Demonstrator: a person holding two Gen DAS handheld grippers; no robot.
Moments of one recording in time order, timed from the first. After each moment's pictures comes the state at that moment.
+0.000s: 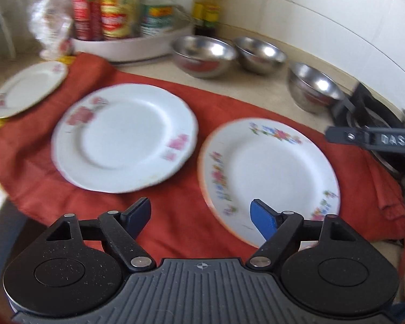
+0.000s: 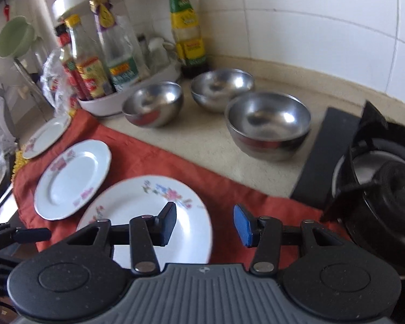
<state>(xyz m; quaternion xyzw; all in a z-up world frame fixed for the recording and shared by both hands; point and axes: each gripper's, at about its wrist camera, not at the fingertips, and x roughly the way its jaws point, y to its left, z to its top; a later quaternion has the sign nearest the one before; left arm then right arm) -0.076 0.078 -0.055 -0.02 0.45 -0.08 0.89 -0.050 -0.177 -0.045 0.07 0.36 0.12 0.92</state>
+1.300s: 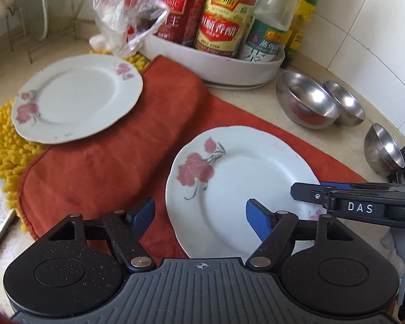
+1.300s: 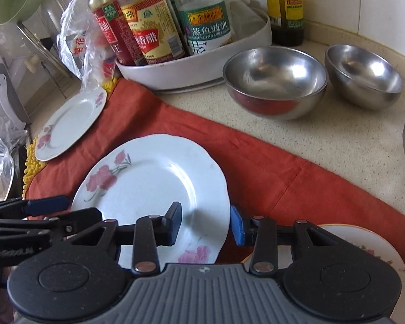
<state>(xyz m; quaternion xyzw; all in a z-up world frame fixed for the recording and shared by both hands) 0.029 0.215 -0.070 -0.08 0.47 -0.07 0.88 0.049 0.003 -0.072 0.07 0.43 0.16 0.88</state>
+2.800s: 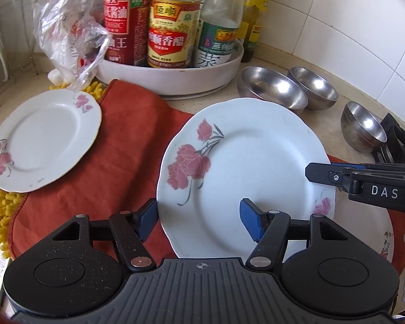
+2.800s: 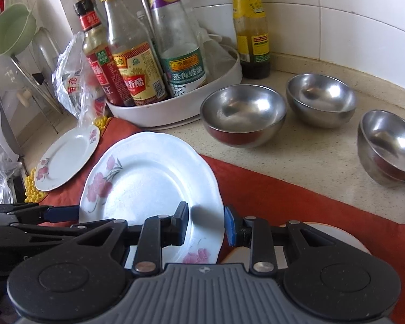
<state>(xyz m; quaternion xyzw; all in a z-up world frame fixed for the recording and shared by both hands) 0.030 0.183 -0.061 0.00 0.45 -0.14 0.88 0.014 -0.017 -0.038 0.10 0.38 0.10 0.92</state>
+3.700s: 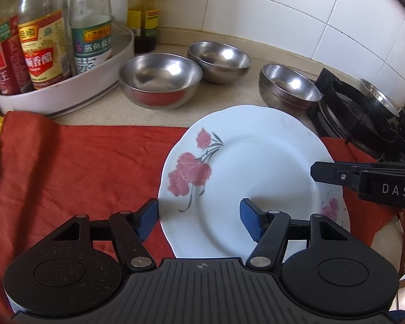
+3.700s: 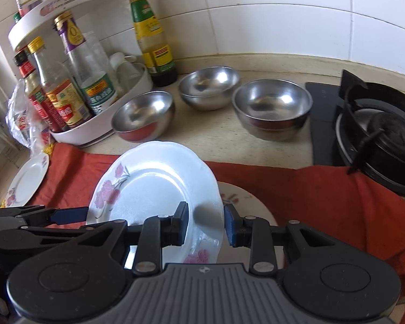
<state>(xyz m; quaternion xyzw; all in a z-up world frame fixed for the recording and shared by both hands) 0.020 0.089 -0.068 0.06 0.44 -0.27 0.85 -0.061 -0.105 -0.037 0.16 0.37 -0.03 0.91</state>
